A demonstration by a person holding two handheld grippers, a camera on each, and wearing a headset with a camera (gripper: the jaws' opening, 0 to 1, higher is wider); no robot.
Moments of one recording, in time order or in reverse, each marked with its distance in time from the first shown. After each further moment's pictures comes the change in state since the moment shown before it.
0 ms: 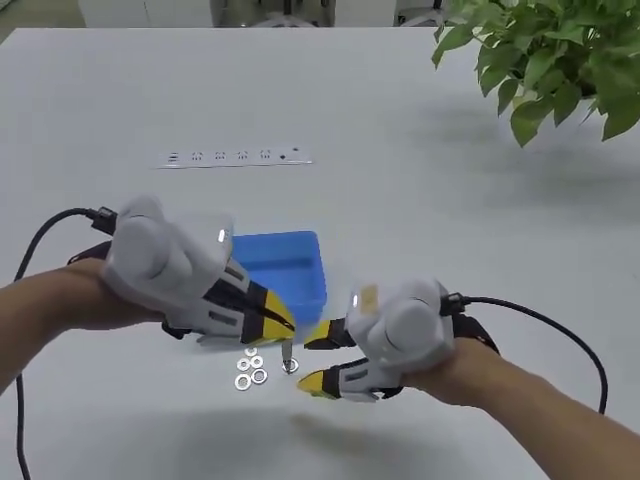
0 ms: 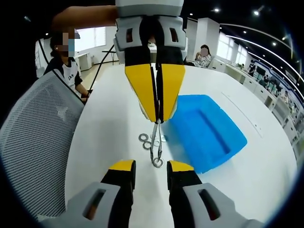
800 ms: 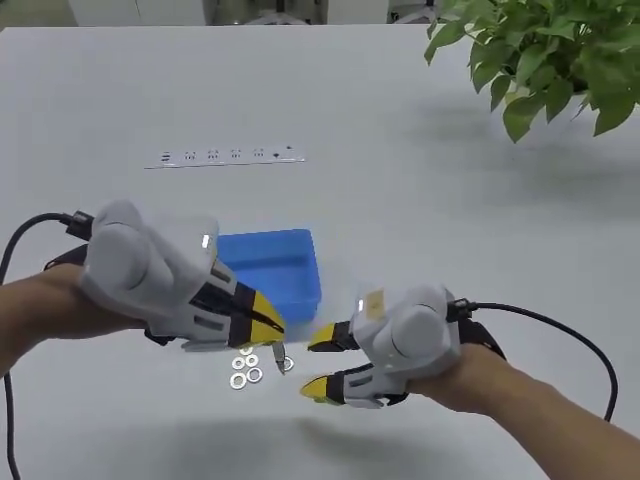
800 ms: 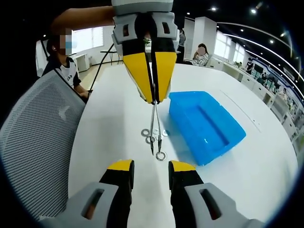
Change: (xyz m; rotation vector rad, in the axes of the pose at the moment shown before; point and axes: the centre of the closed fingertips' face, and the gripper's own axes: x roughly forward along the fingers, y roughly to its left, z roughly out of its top) left arm -0.009 -0.009 0.002 0.031 0.017 0.023; right arm -0.010 0.008 -0.010 0.022 0.002 -0.016
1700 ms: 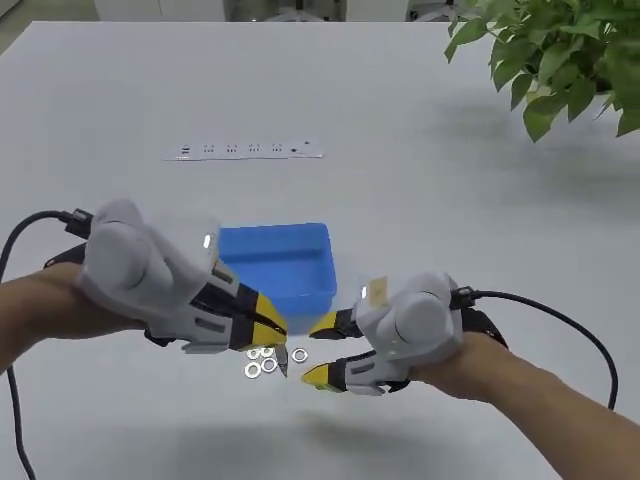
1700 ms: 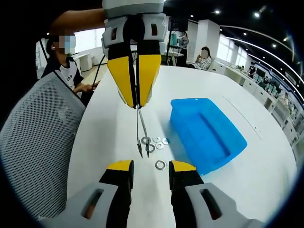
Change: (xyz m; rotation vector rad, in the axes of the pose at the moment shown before) left arm -0.010 -0.016 -0.002 -0.016 0.007 0.004; right arm 0.005 -0.001 0.014 -0.028 -0.019 0.009
